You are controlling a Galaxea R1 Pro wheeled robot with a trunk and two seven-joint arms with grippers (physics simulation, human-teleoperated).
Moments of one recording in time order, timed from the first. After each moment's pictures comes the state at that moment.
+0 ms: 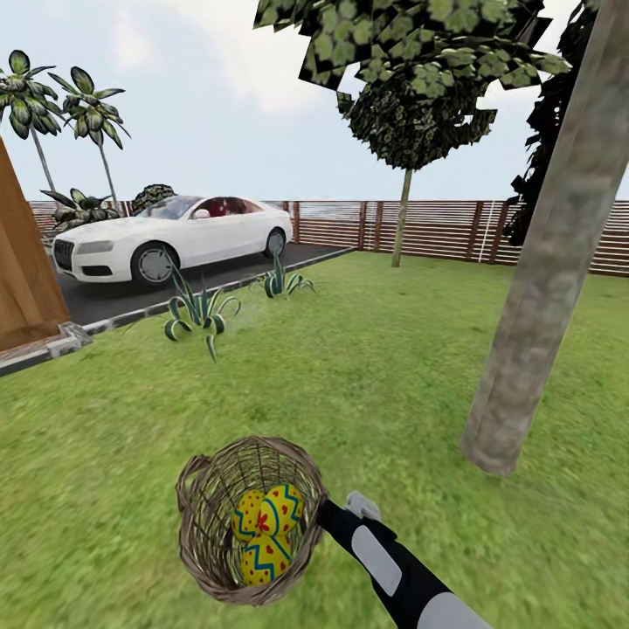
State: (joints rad) left arm -0.05 0.35 0.03 -0.53 0.05 -0.07 -0.01; right arm -0.55 0.17 0.41 -0.54 -0.96 0.18 -0.18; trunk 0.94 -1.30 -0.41
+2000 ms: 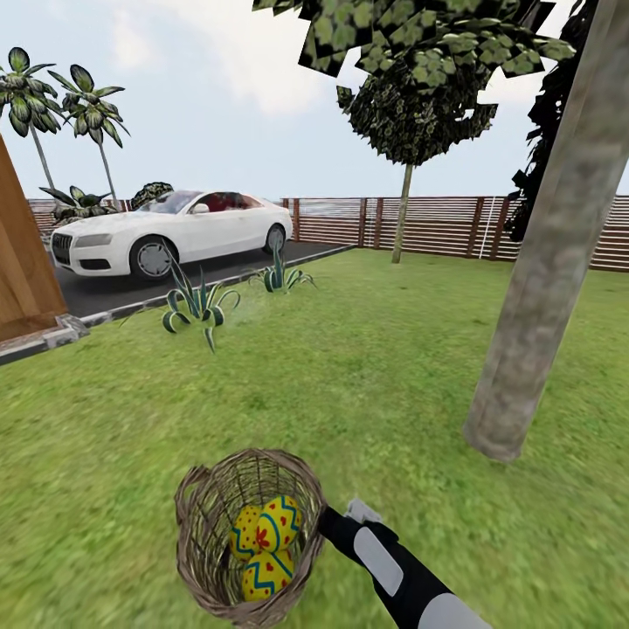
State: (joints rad) left arm -0.05 0.35 0.05 -0.56 0.05 -0.08 -0.01; right arm -0.55 0.17 0.39 -0.52 -0.97 0.24 -0.19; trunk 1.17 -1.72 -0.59
